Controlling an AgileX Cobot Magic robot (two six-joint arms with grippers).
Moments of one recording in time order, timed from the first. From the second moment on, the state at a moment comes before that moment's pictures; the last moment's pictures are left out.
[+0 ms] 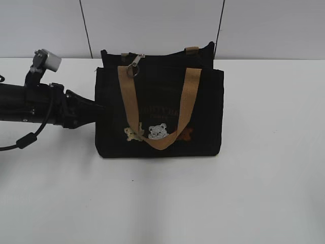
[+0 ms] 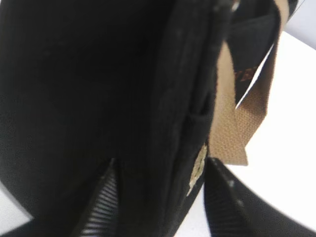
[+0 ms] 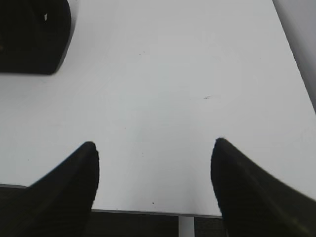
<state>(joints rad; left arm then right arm) -0.10 1.88 -0.82 -1.73 0.89 2.17 0.01 -0.01 -0.47 0.03 1.10 -0.11</state>
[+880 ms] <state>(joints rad) -0.10 1.88 -0.82 -1.73 0.88 2.17 0.01 -0.01 -0.47 0.04 1.10 -0.11</state>
